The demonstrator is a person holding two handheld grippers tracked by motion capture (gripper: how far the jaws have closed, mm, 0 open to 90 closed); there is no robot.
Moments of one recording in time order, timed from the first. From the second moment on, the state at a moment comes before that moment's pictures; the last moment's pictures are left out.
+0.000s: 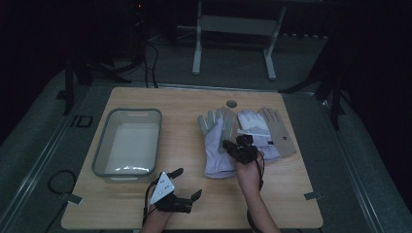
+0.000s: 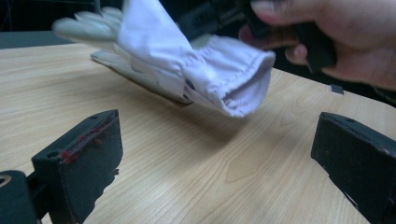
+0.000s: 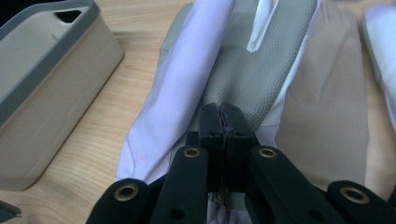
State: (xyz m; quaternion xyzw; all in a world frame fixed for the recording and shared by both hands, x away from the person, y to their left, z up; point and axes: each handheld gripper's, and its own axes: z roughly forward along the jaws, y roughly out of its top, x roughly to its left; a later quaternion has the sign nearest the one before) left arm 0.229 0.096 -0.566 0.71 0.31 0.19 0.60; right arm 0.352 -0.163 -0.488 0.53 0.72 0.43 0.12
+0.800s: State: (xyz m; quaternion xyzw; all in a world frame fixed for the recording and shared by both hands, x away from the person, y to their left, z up) left arm 0.229 0.096 -0.566 0.71 0.31 0.18 0.60; right arm 0.358 -0.147 -0.527 0.53 0.75 0.38 0.14
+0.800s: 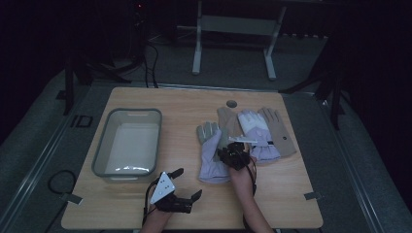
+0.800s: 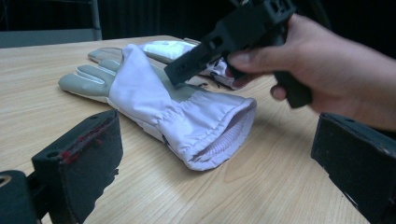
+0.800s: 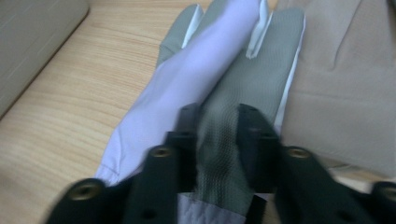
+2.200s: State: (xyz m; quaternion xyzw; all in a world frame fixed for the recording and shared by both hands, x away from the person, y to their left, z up) left arm 0.230 0.096 -0.566 0.71 0.31 0.18 0.60; right arm 0.444 -0.303 -0.466 0.49 0.80 0.30 0.19
